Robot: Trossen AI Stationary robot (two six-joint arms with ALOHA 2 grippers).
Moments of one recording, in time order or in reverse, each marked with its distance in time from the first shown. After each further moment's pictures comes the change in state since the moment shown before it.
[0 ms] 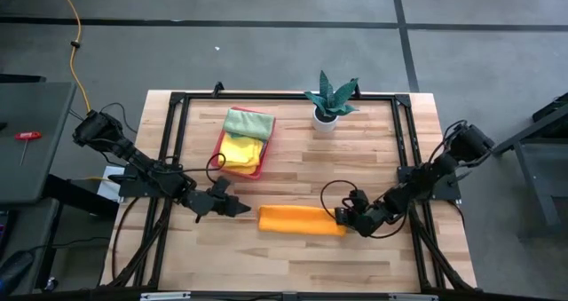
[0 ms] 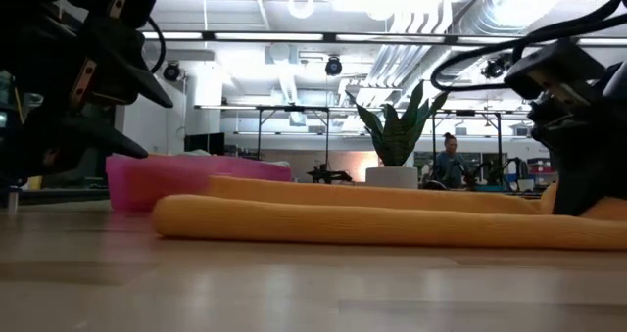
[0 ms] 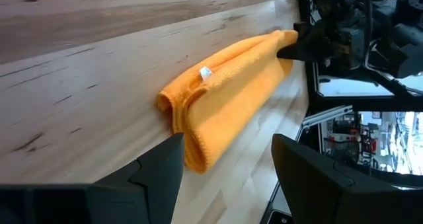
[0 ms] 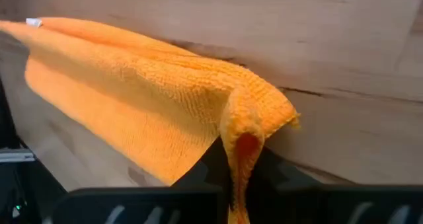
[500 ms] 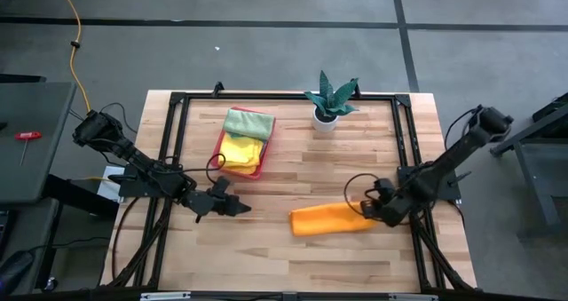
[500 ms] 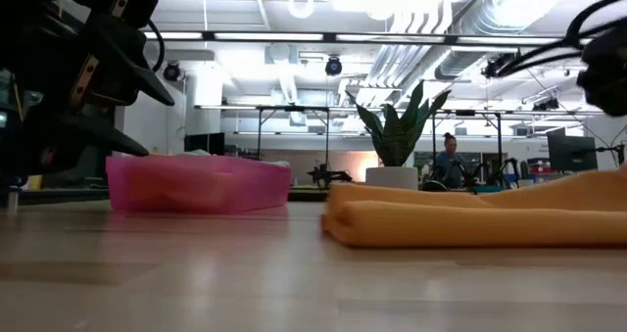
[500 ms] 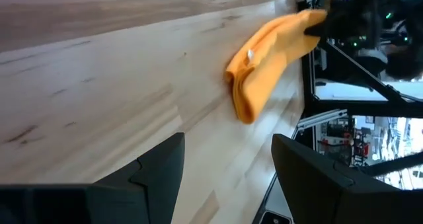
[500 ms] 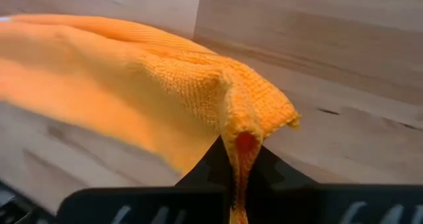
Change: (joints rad) left arm 0.000 0.001 0.002 0.007 0.003 -0.036; right arm 0.076 -0.438 0.000 -0.668 -0.159 0.010
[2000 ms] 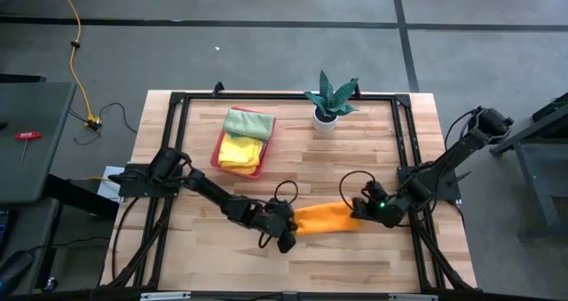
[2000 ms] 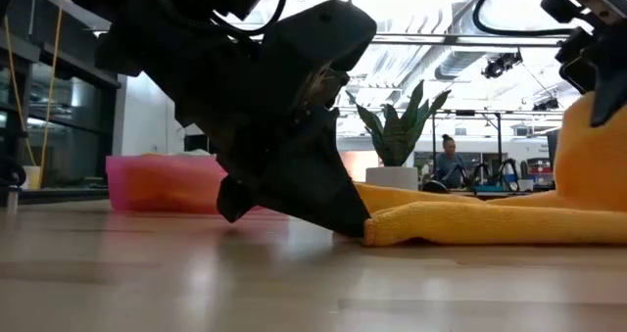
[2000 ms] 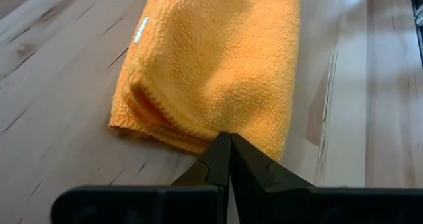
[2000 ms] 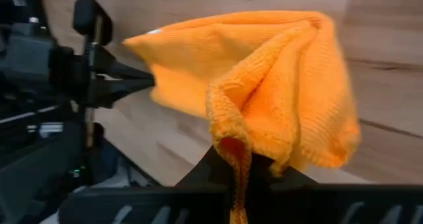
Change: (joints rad) left arm 0.144 0.802 0.750 -0.145 0.156 0.806; right arm -0.012 0.002 0.001 0.315 0.156 0.051
